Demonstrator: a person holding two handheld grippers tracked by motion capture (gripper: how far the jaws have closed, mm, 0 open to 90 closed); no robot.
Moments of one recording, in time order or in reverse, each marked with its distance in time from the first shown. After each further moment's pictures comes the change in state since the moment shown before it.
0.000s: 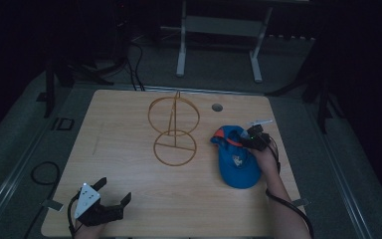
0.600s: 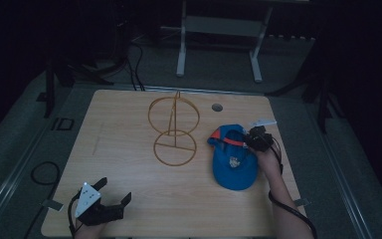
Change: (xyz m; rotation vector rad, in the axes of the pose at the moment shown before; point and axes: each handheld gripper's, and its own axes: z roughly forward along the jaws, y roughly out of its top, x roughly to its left) left arm 0.000 0.000 0.001 0.006 -0.004 -0.007; right arm 0.012 0.003 -0.040 -0.097 -0.003 -0.037
